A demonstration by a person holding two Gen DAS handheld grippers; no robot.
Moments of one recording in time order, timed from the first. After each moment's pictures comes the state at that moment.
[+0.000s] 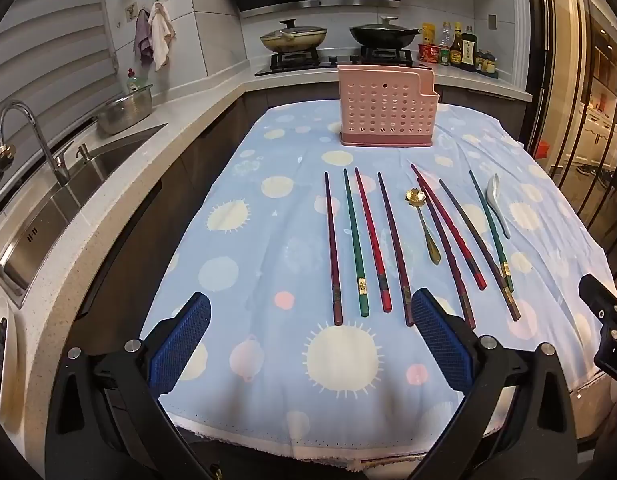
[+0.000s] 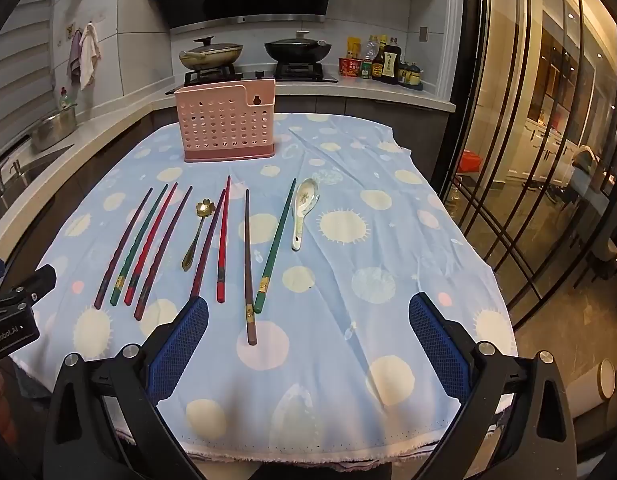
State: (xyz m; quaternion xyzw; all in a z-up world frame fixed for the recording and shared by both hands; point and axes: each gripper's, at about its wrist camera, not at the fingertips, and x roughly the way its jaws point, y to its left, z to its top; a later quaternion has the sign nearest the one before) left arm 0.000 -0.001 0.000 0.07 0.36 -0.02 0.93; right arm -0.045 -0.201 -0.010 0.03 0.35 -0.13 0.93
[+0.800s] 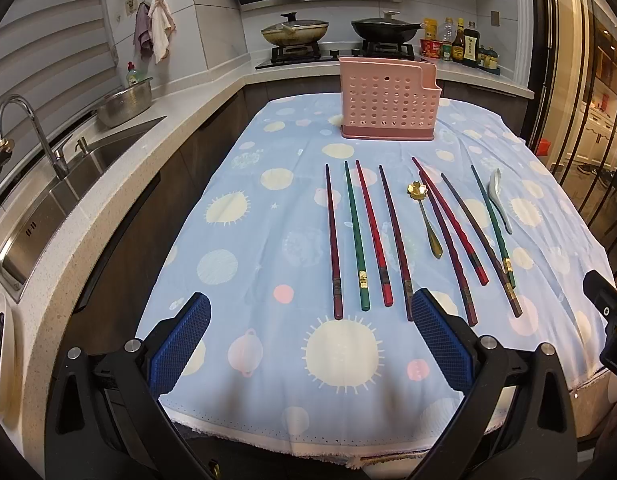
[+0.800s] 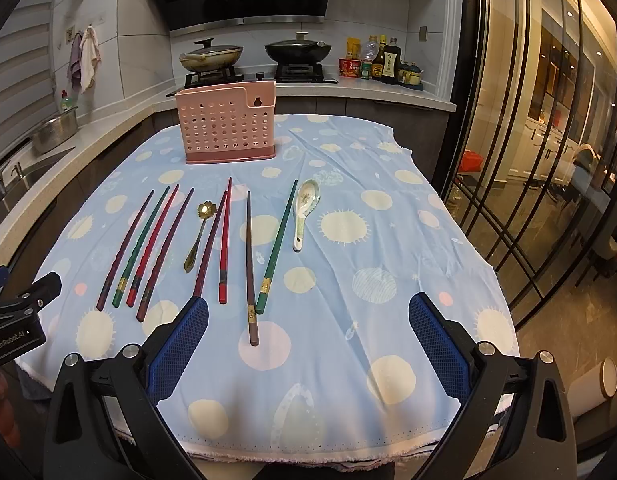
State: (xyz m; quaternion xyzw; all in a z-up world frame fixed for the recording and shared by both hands) left arm 0.000 0.002 -0.005 0.07 0.37 -0.02 0.92; right arm -0.048 -0.204 -0.009 0.03 0.35 -0.13 0.93
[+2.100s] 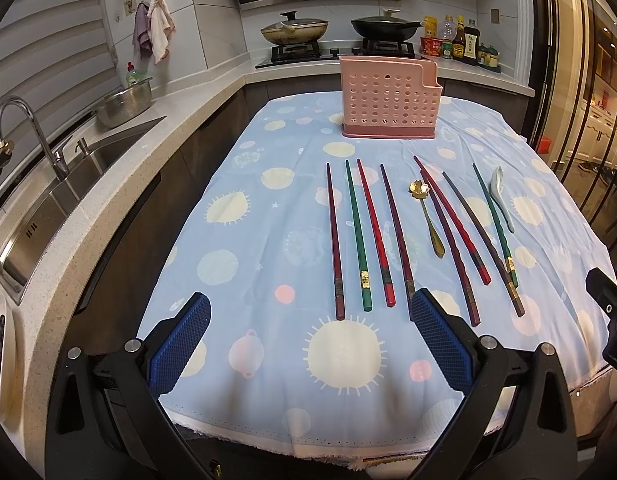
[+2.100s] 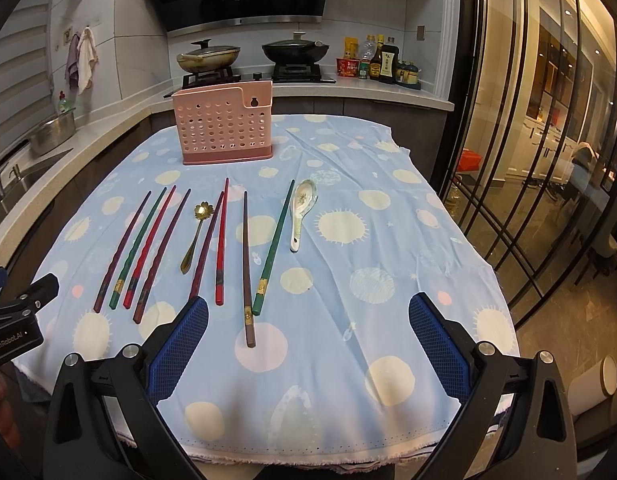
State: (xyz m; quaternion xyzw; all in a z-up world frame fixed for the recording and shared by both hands) left arm 0.004 0.004 -0.009 0.06 0.38 -0.02 0.92; right arm -0.045 -0.207 -0.009 0.04 0.35 -0.13 0.93
